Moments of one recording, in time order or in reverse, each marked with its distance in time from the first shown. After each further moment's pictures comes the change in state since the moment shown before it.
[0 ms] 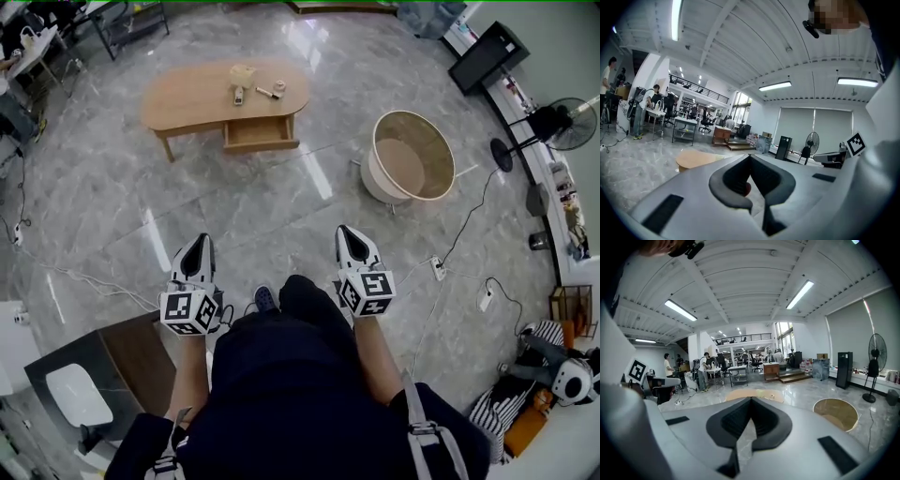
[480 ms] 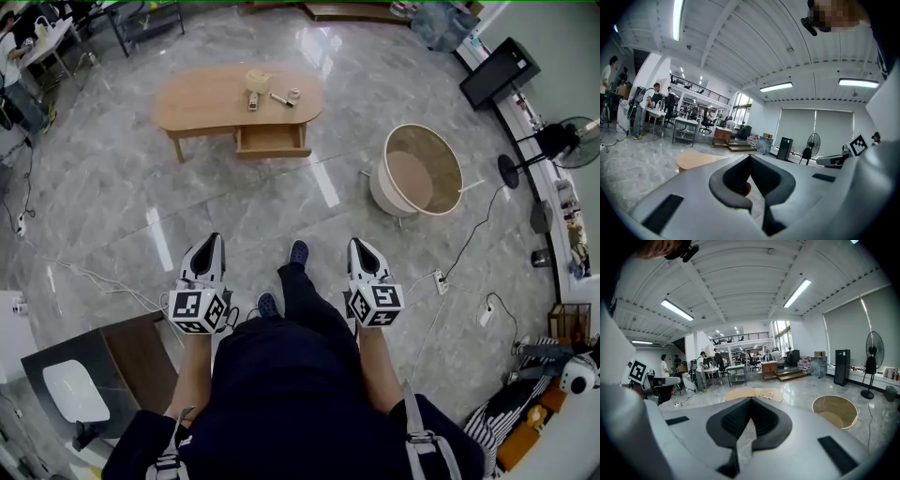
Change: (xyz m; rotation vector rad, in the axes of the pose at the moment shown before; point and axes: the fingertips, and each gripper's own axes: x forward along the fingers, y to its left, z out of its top) left arm 0.012 0.013 0.007 0.005 -0.018 0.001; right arm 0.008 -0.002 -0.005 0.025 0.010 -0.018
